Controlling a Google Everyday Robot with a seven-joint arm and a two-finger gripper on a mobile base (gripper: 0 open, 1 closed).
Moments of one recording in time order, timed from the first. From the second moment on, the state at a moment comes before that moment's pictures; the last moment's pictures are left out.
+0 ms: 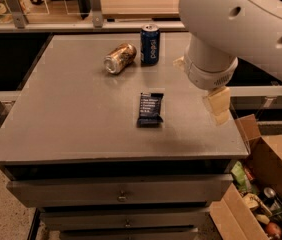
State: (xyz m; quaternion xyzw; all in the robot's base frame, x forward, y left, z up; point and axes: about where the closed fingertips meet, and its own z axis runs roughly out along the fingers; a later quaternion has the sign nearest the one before) arm 0.531 -0.146 0.884 -0.82 0.53 -0.19 0.07
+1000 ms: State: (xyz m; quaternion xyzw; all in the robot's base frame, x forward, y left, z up) arm 0.535 -0.141 0.887 -0.84 0.49 -0.20 0.06
